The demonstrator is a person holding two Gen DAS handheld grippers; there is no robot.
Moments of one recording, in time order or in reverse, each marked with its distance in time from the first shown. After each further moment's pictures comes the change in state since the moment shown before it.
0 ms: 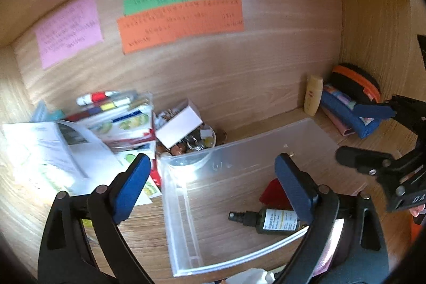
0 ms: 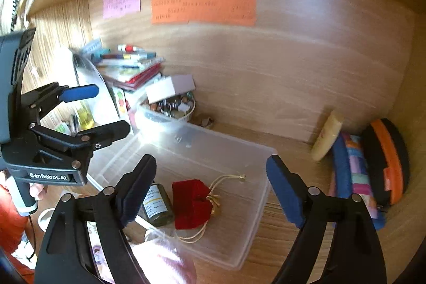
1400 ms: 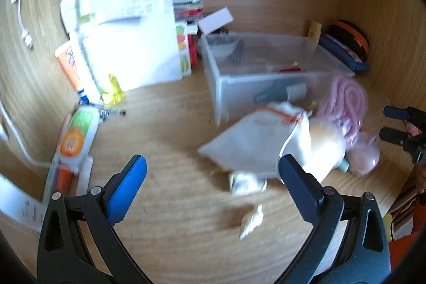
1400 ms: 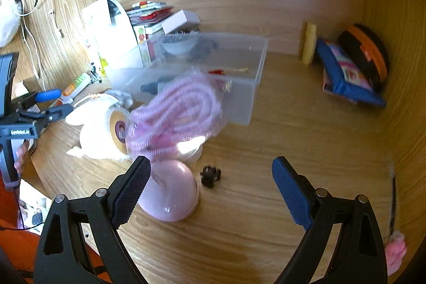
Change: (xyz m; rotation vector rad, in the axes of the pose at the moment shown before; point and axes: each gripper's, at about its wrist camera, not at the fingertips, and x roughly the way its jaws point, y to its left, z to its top) left arm -0.083 0.034 -0.155 -0.121 0.206 0.002; right arm -0.068 0.022 -0.148 0.125 0.138 0.021
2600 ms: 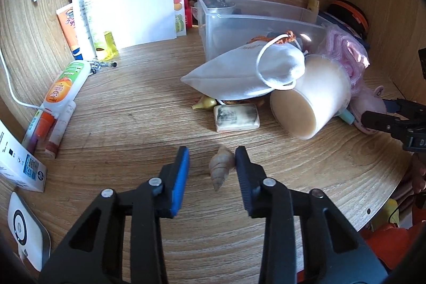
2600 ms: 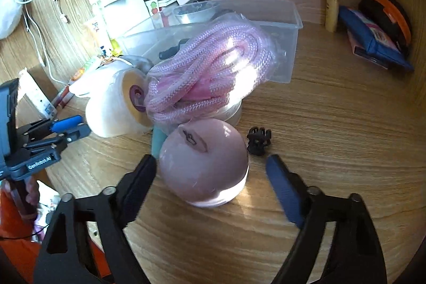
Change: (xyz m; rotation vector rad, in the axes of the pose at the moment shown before) left arm 0.017 -0.016 -0.059 -0.034 0.031 0.004; right arm 0.033 0.034 -0.034 0.030 0.052 0.062
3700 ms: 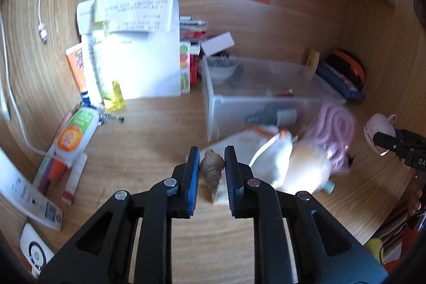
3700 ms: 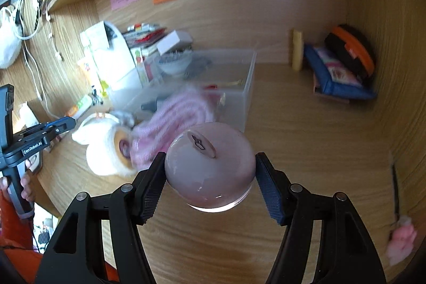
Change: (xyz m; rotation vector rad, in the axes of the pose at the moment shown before) left arm -0.034 0.000 0.059 -0.078 -0.193 -0.017; right arm -0.059 -0.031 0.027 0.038 -0.178 -0.060
